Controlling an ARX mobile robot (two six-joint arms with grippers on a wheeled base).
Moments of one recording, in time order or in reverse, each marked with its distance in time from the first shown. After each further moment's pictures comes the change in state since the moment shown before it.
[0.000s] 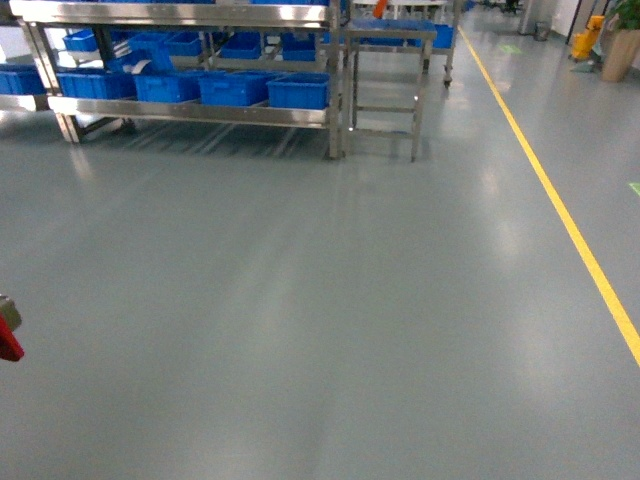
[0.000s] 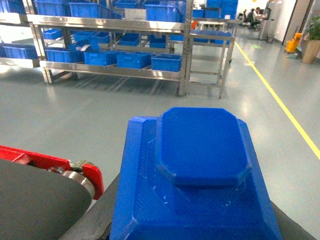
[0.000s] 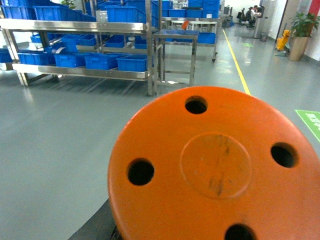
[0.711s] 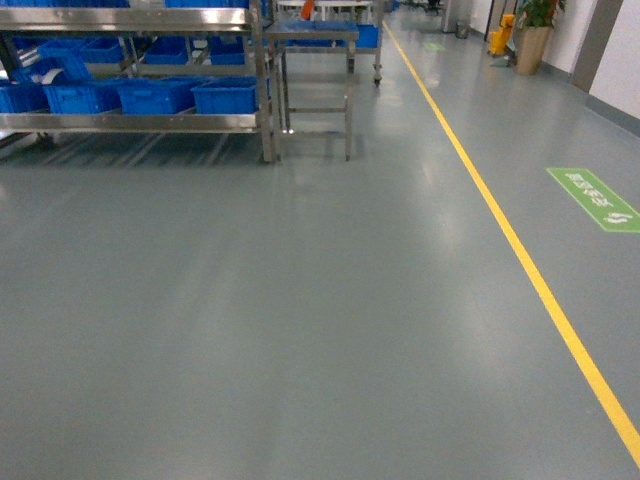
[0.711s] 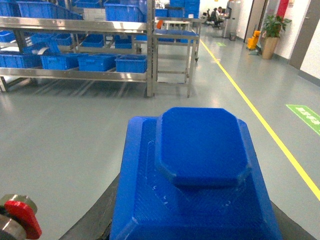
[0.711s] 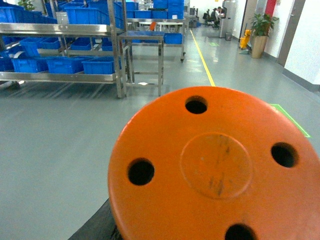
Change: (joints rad) left arm 0.000 0.000 0.000 0.000 0.000 0.000; right arm 0.000 0.000 0.000 0.000 0.000 0.000
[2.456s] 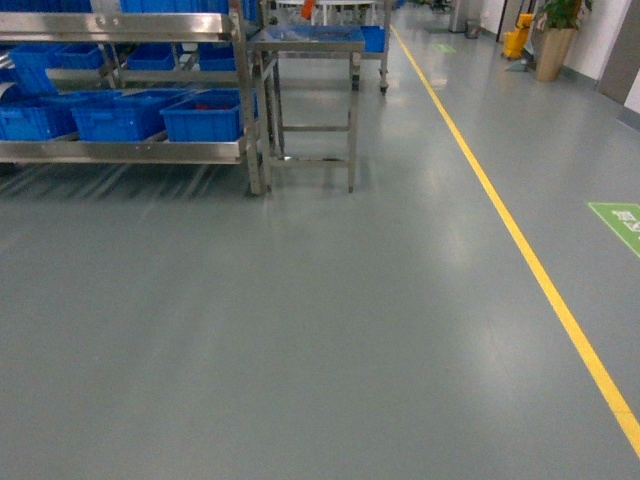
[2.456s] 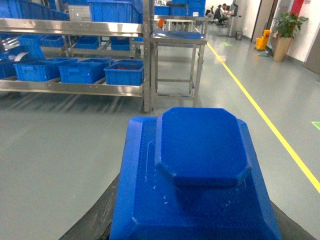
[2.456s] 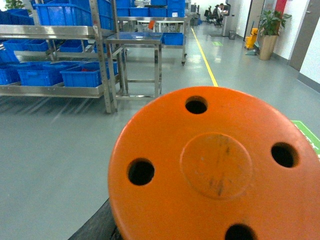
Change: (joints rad) left arm 0.000 0.000 0.000 -0.002 -0.001 0.000; right arm 0.000 0.000 0.000 0.000 0.000 0.000
